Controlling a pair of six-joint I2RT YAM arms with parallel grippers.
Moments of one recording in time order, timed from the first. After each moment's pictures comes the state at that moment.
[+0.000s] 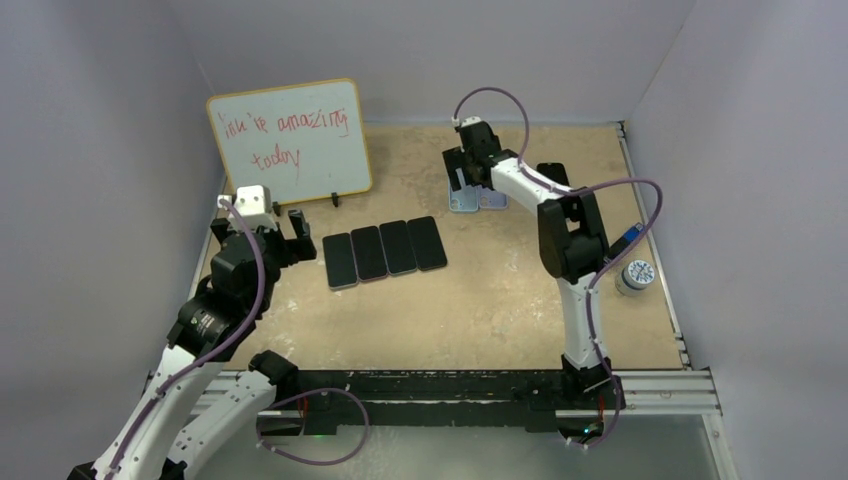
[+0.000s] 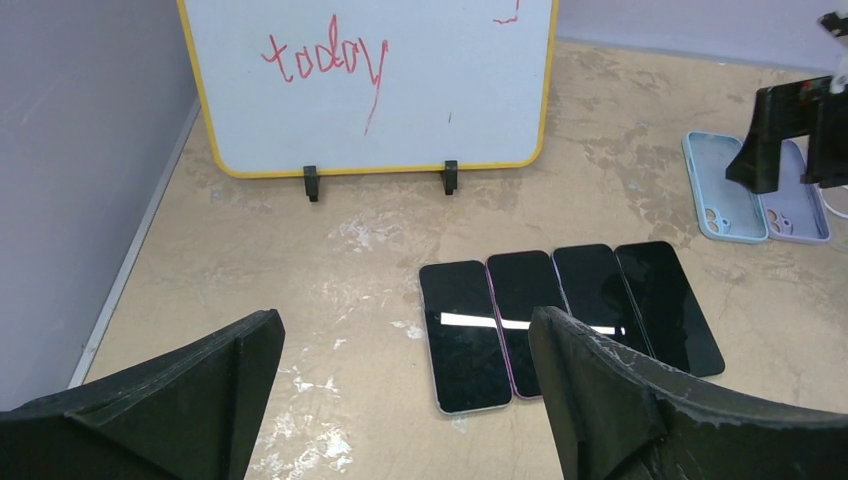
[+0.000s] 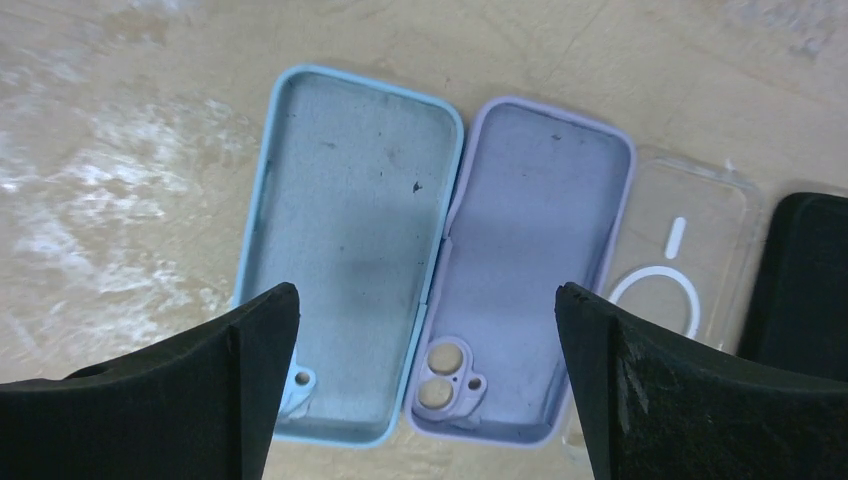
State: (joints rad) left arm -0.49 0.60 0.88 -0.60 -0.56 -0.25; right arm 0.40 2.18 1.75 -0.37 0.25 0.02
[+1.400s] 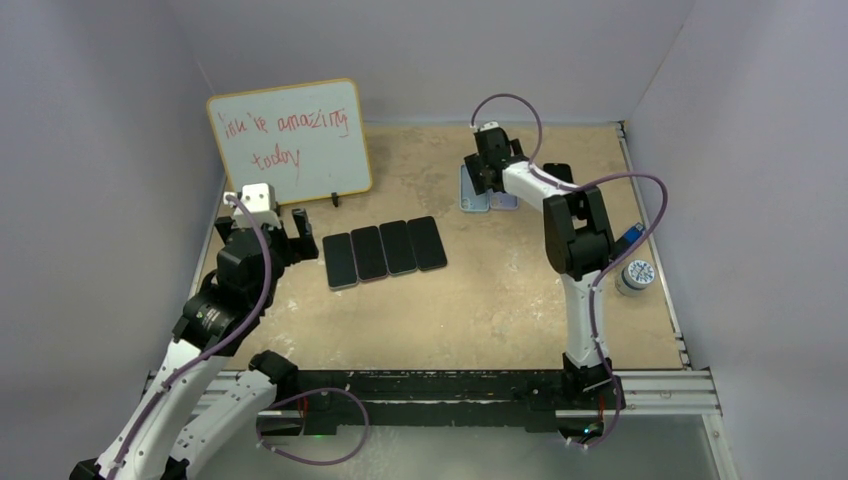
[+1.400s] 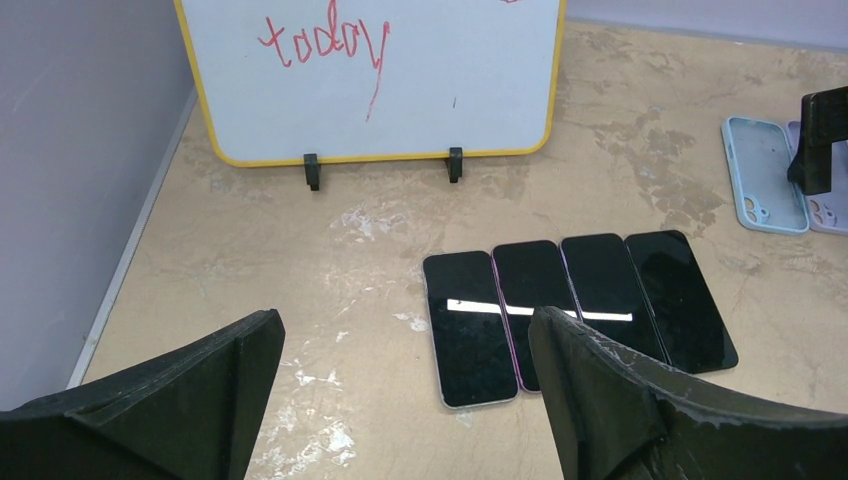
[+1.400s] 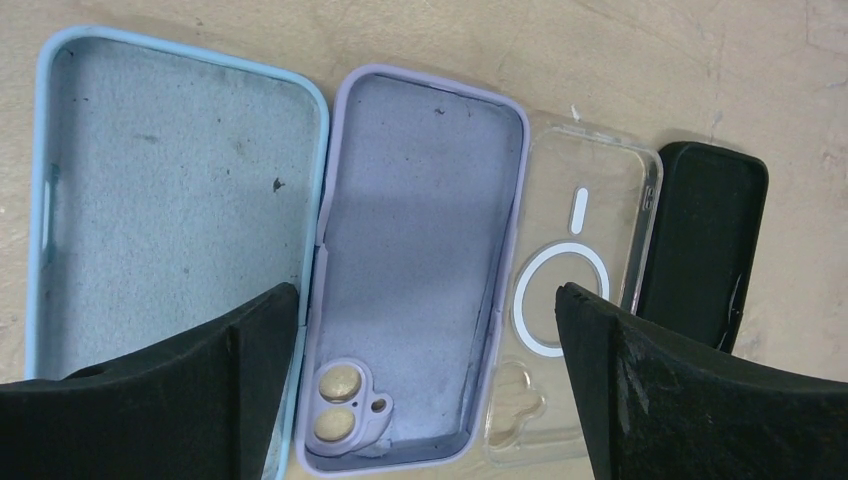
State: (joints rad) left arm -0.47 0.63 0.88 -0.60 -0.54 -0.25; right arm 0.34 2.22 1.68 -0.31 0.42 -0.09
